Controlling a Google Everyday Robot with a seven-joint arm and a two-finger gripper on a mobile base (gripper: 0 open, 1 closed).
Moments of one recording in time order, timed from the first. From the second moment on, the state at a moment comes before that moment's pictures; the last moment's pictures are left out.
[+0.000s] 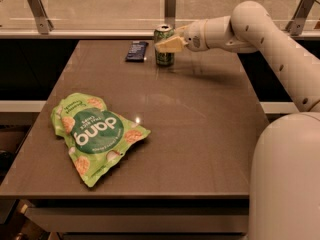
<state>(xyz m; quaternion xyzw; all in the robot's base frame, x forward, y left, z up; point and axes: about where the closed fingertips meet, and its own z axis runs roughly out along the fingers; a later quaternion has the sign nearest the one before) 0.790 -0.035 0.874 -0.43 0.70 0.28 0.49</state>
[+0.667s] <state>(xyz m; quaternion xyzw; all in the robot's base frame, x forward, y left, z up) 0.790 -0.029 0.872 -0.43 0.70 0.28 0.49</state>
